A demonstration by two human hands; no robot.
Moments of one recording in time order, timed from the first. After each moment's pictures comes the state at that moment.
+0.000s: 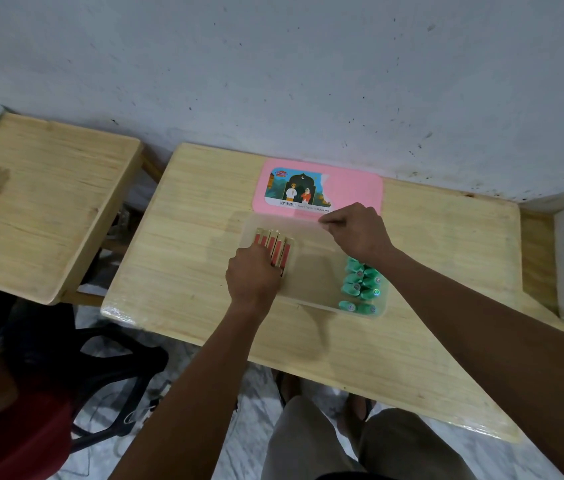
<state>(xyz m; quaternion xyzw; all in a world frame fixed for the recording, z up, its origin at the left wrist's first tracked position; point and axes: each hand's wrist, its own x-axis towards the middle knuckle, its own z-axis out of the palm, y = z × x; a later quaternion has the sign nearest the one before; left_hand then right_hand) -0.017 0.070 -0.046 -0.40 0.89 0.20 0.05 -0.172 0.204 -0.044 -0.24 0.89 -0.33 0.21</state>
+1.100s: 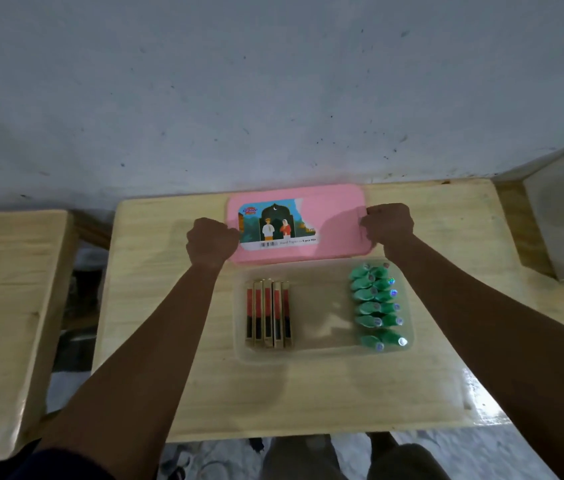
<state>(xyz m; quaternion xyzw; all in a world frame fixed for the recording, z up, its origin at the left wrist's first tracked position) -0.159 -0.063 -0.067 -0.47 0.80 0.35 0.09 -0.243 0.211 -0.079 0.27 0.84 -0.45 0.17</state>
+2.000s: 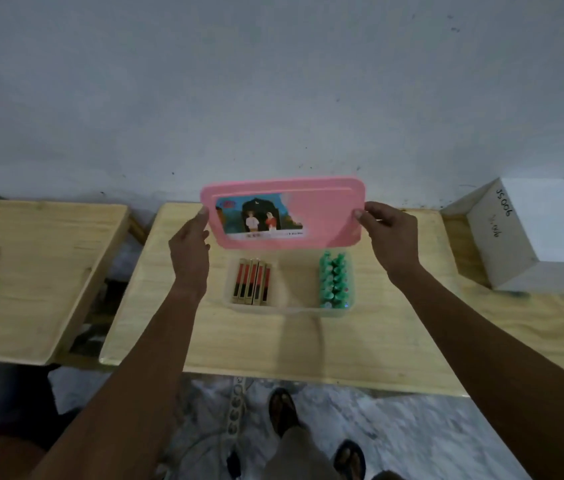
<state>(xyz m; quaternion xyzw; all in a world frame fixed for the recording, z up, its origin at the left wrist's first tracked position) -0.008 0.020 0.061 -0.36 0.60 0.67 -0.23 -0.123 0.297 0.052 -0.02 0.74 -0.67 0.02</state>
